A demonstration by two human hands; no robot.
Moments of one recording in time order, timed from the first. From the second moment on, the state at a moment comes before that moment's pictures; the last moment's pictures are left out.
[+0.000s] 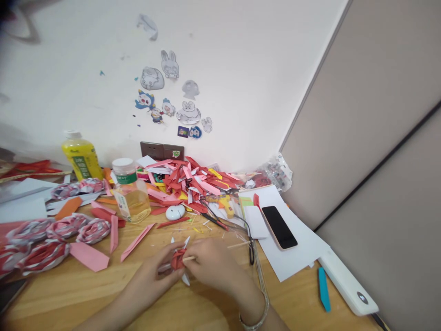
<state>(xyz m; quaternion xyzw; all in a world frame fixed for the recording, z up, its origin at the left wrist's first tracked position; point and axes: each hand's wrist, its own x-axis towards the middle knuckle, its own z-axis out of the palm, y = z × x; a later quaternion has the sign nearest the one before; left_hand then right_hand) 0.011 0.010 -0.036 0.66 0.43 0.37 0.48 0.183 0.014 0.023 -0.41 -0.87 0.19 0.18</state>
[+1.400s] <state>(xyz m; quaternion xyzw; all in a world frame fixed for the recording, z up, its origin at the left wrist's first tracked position) 0.009 0.014 -0.034 0.62 0.44 0.41 0.50 0.177 0.044 0.026 -0.40 -0.88 0.22 0.14</state>
